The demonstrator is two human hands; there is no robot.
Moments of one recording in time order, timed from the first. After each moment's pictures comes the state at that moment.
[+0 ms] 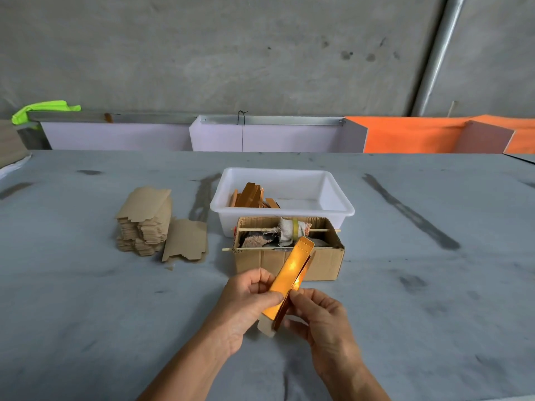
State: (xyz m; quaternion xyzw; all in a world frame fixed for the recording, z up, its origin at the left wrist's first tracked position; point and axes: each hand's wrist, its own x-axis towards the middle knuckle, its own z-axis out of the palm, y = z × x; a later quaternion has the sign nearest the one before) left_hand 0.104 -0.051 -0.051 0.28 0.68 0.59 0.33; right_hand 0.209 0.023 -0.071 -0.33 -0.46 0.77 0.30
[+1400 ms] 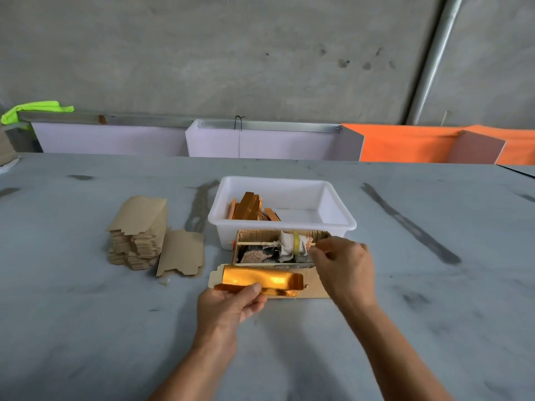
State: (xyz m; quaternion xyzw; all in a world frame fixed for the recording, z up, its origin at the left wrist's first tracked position) left_hand 0.076 -0.041 -0.065 0.07 0.55 0.78 0.29; right_hand 0.180 0.087 -0.010 -0.43 -0.79 0.25 0.36
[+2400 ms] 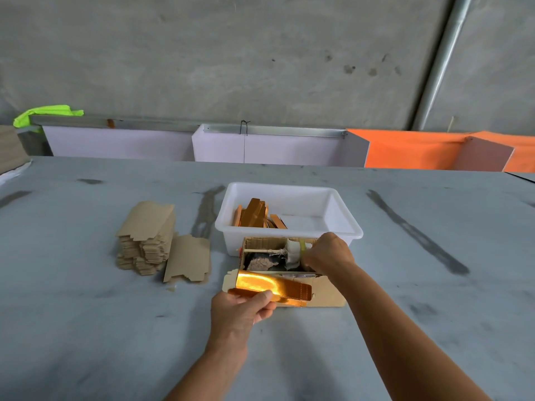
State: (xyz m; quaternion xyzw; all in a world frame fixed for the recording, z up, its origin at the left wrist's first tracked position) left_hand 0.075 -0.034 -0.065 0.08 0.59 0.75 0.29; right_hand 0.126 0.132 -0.006 -0.48 -0.82 0.28 0.12
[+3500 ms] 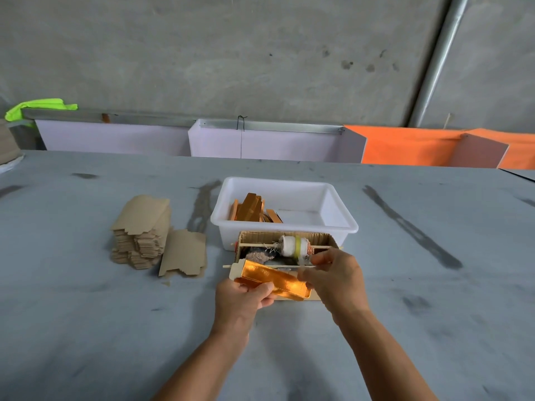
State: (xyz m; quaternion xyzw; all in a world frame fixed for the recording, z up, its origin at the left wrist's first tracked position) left_hand 0.075 -0.017 -0.069 0.09 0.65 0.71 0.27; right_hand 0.176 0.077 -0.013 -0.44 -0.73 0.44 0.28
